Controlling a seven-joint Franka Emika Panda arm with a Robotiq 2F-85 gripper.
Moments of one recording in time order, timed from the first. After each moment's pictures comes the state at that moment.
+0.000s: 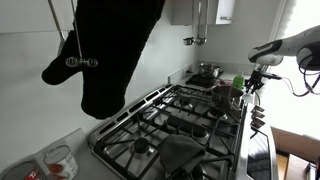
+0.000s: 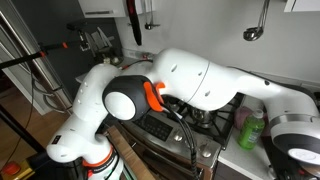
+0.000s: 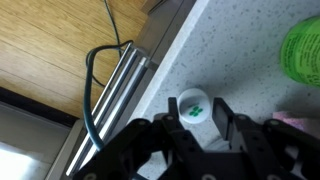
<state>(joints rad) -0.80 0.70 -0.19 -1.33 0.34 1.92 -0.28</state>
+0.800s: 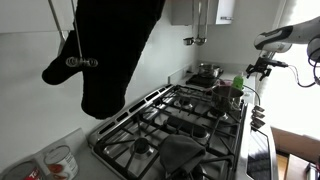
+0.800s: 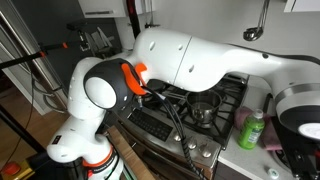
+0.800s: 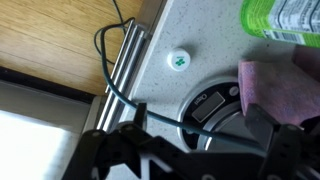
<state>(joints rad) -0.79 0.57 -0.23 -1.34 0.32 1.93 -0.14</state>
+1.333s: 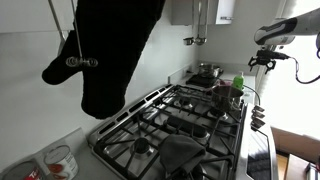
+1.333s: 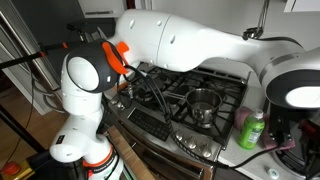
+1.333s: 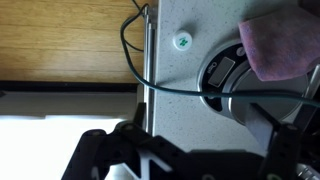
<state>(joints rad) -0.66 0.43 -0.32 -1.45 0.18 2.02 0.30</state>
